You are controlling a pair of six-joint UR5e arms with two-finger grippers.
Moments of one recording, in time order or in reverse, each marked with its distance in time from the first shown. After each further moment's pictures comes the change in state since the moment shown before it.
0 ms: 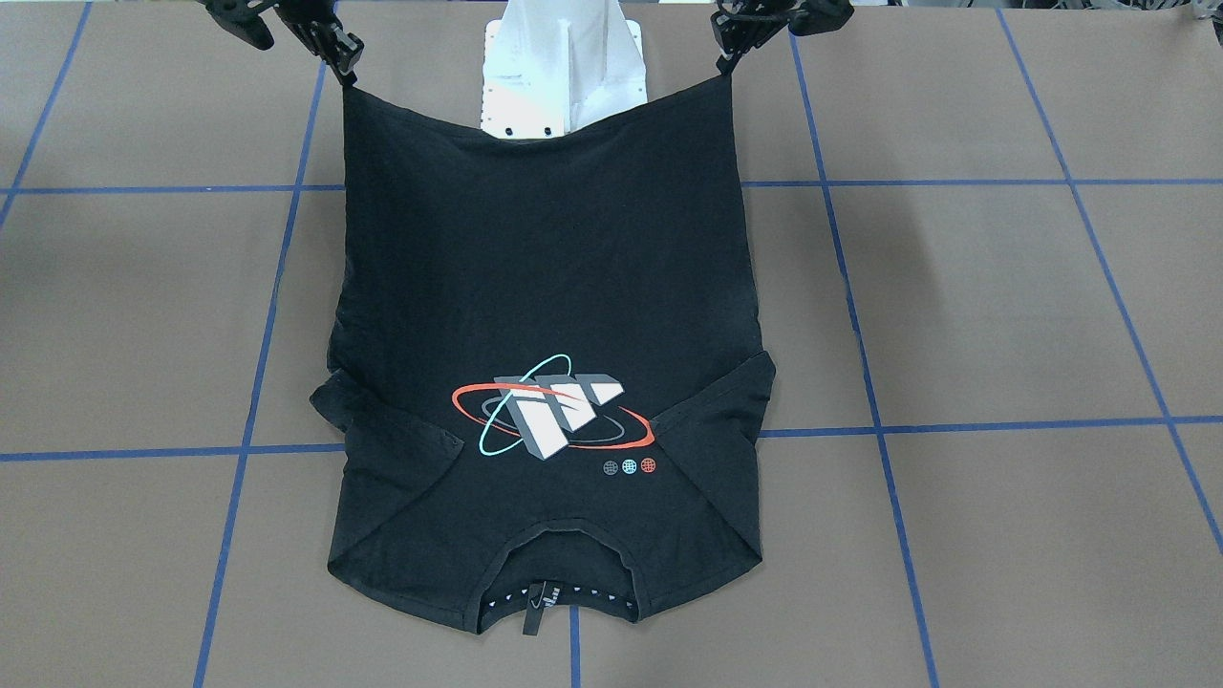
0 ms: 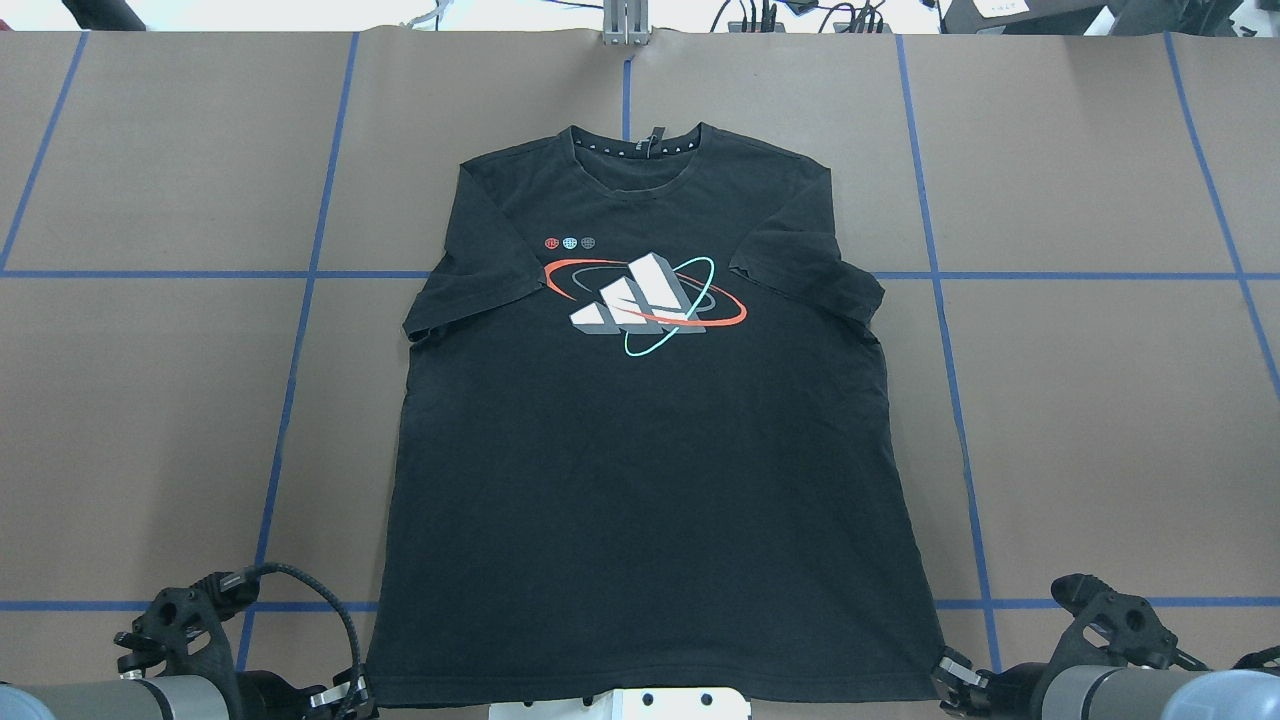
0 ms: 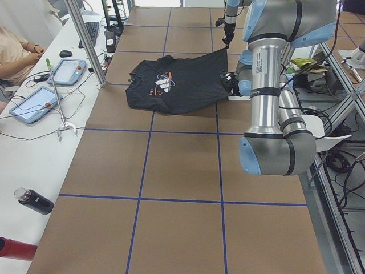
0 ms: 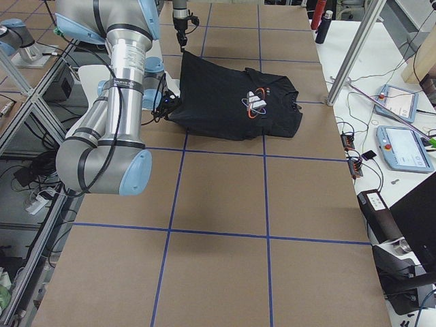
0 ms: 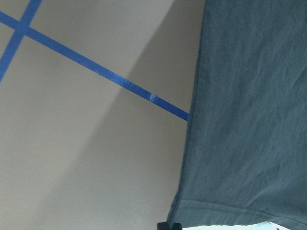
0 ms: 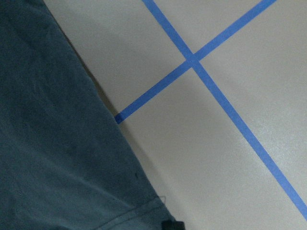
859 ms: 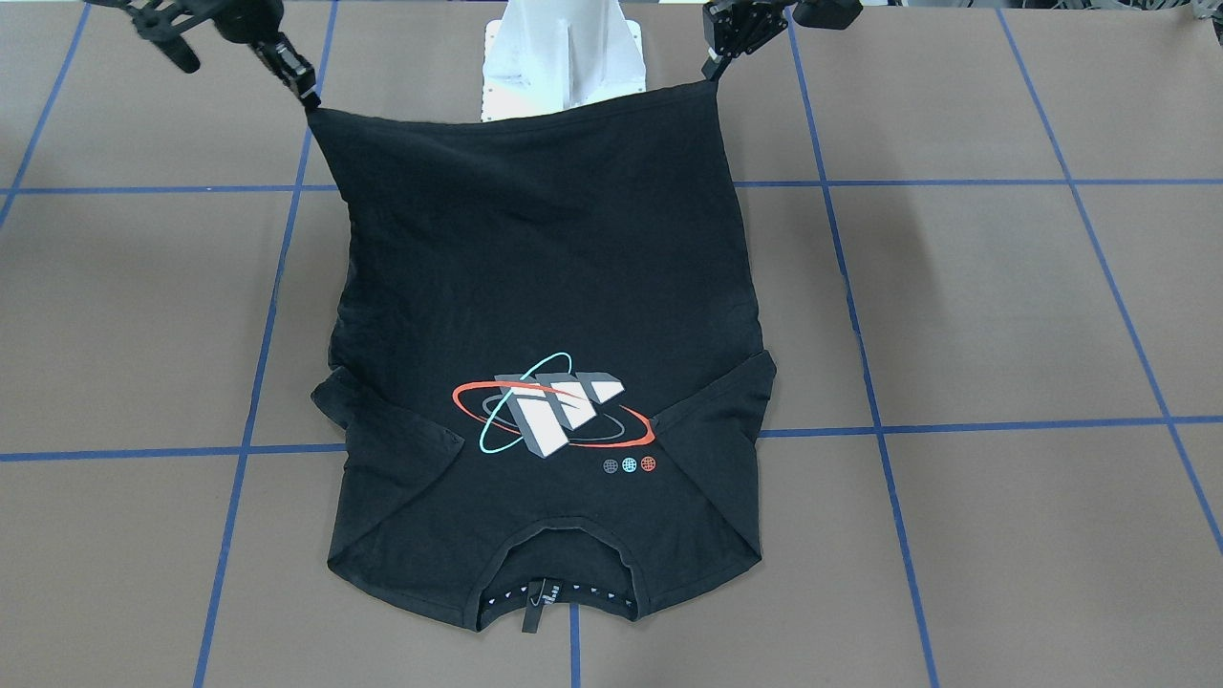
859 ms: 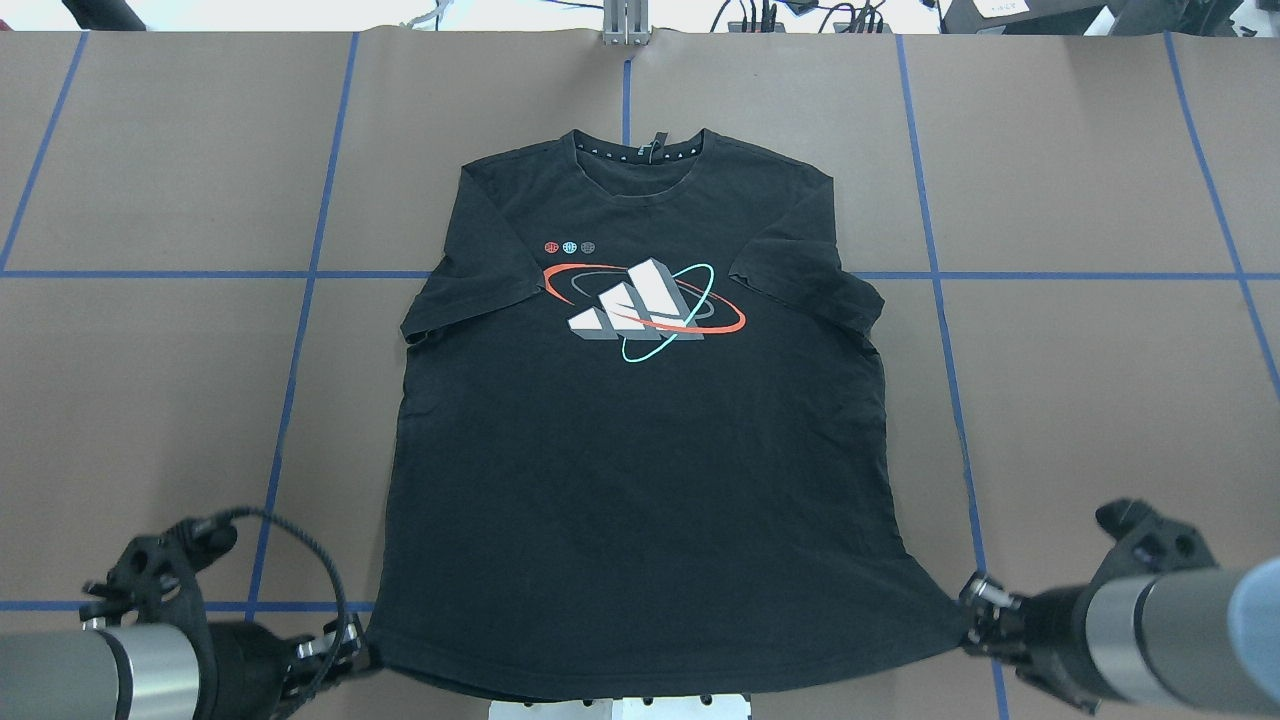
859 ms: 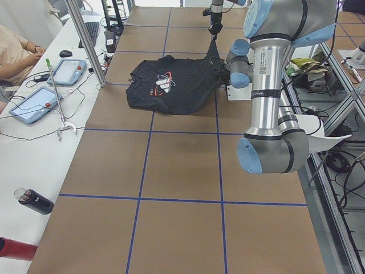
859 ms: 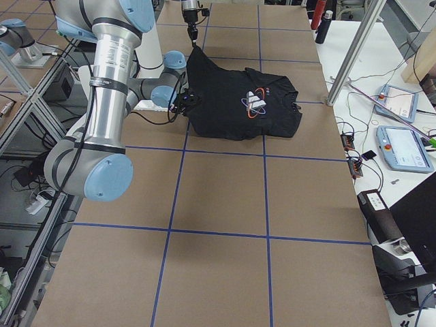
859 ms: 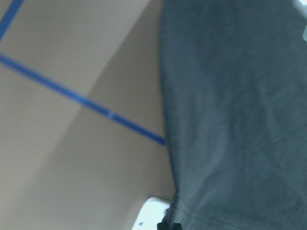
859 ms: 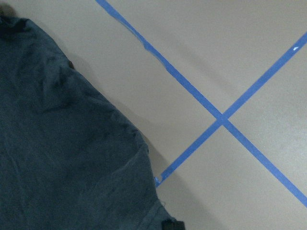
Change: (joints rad) left arm -0.226 -0.132 -0.011 0.002 -0.069 0.175; right arm 0.470 0.057 -0.010 -0.018 0.356 -0.129
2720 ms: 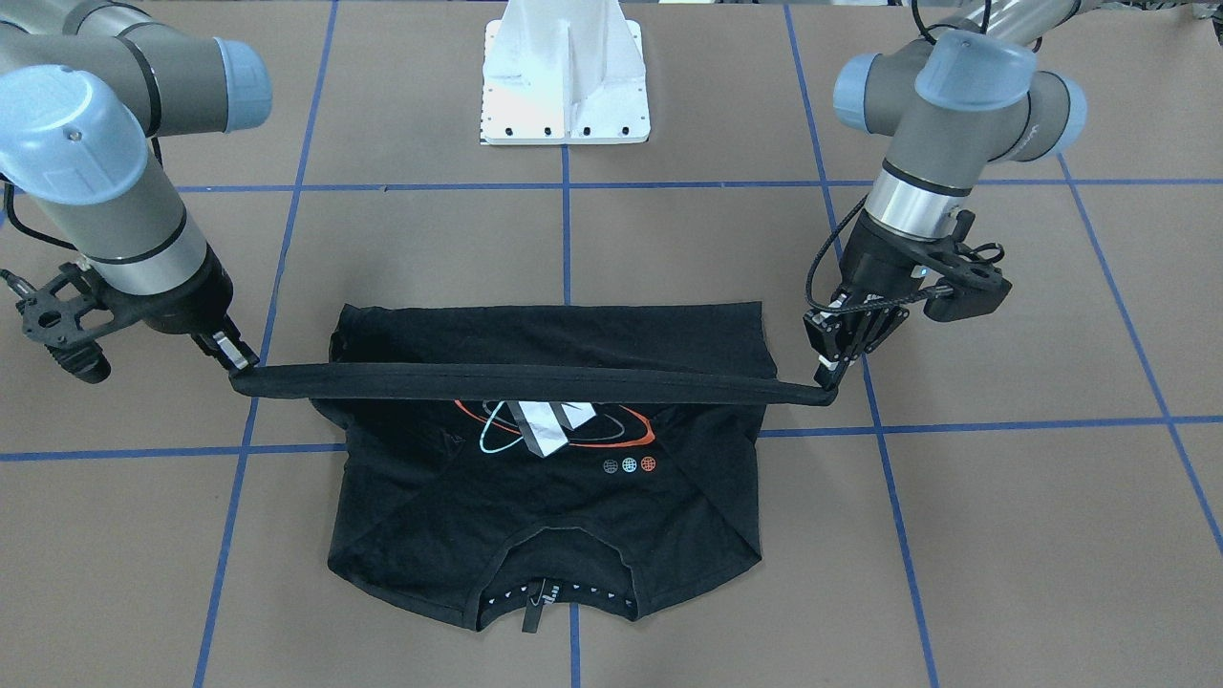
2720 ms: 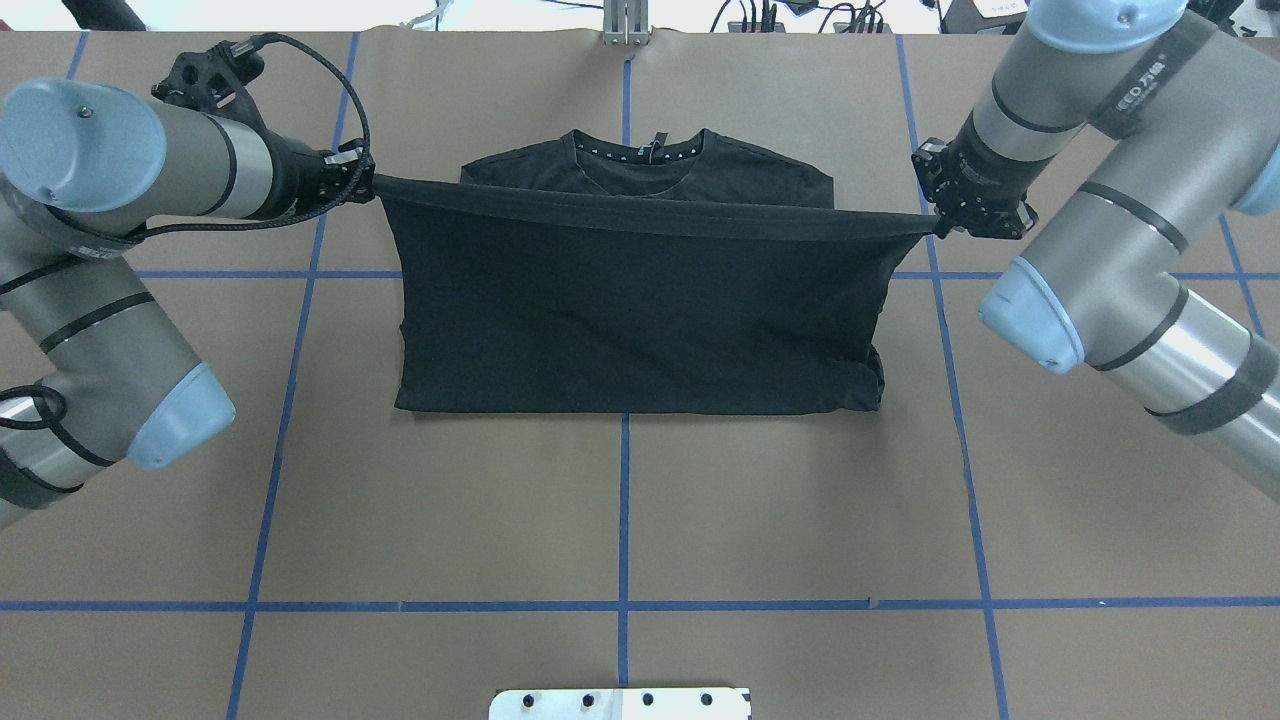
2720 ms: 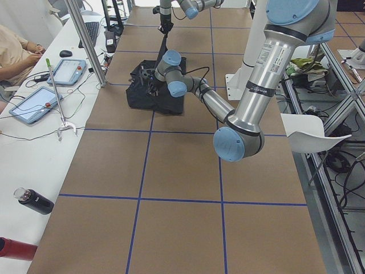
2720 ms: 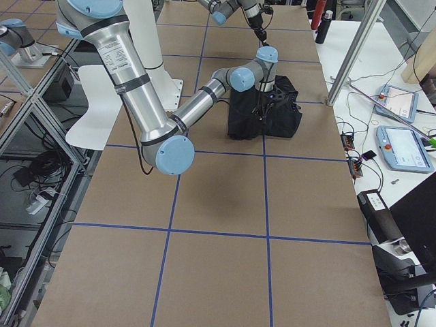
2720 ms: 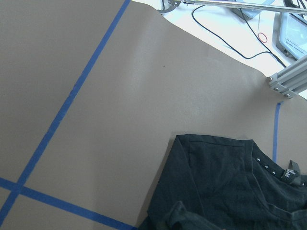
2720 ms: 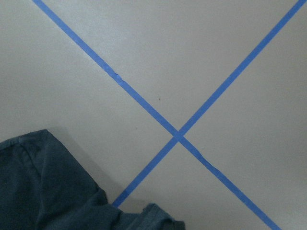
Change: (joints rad) left arm -0.602 -0.389 0.674 -0.154 -0.157 0.373; right arm 0.488 0.730 -0.677 -0.444 0.102 -0.515
